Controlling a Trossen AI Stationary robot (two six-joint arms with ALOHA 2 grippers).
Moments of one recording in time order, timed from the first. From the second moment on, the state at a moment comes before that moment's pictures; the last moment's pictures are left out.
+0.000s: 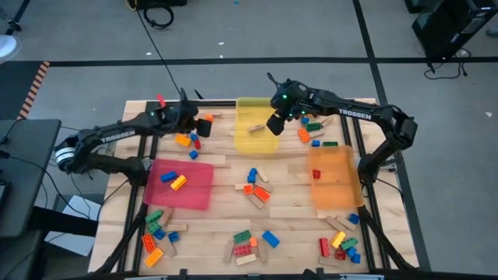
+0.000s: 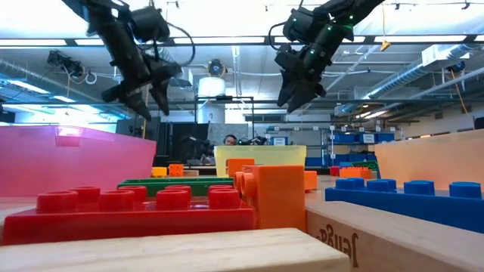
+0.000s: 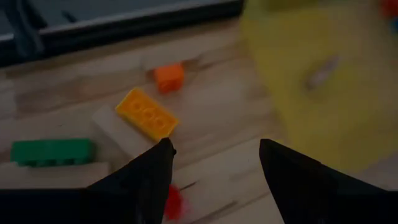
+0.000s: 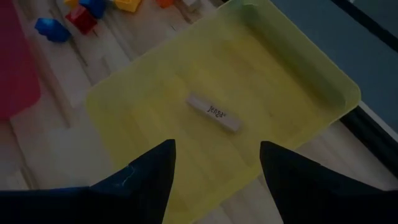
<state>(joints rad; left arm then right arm) 0.54 1.18 0.87 -0.63 -0.23 -0.65 -0.51 1.60 1.29 -0.60 -0.05 0.16</state>
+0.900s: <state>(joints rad) 0.66 1.60 1.01 -0.83 -0.14 -0.45 -0.50 1.60 1.29 -0.60 -0.05 0.11</state>
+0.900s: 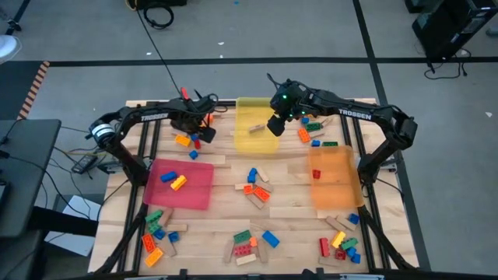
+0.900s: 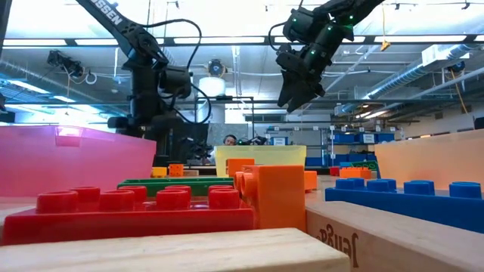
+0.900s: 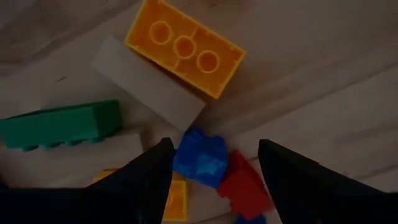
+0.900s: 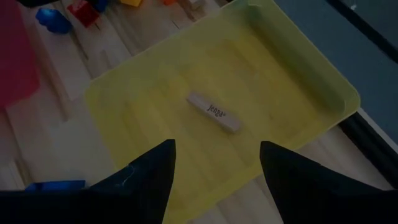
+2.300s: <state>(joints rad) 0.66 1.67 0.97 -0.86 -0.10 -0.32 -0.50 1.60 1.29 -0.60 -0.05 0.07</state>
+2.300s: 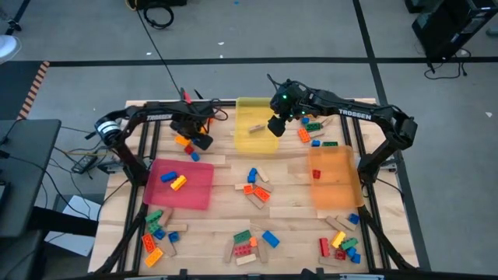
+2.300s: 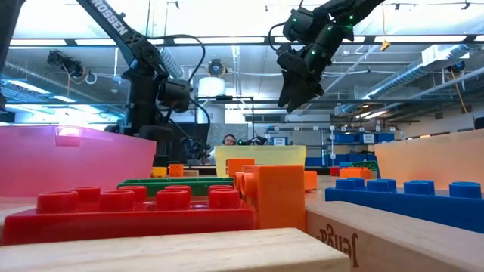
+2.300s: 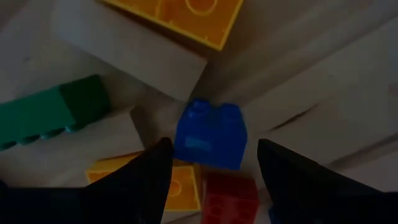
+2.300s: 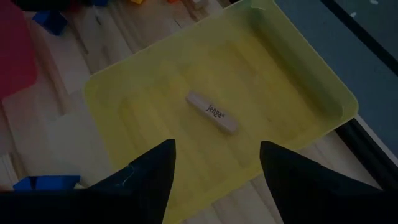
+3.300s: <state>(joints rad) 0.66 1.71 0.98 -0.78 -0.09 -0.34 -0.50 1.60 1.29 -0.60 -0.05 0.07</state>
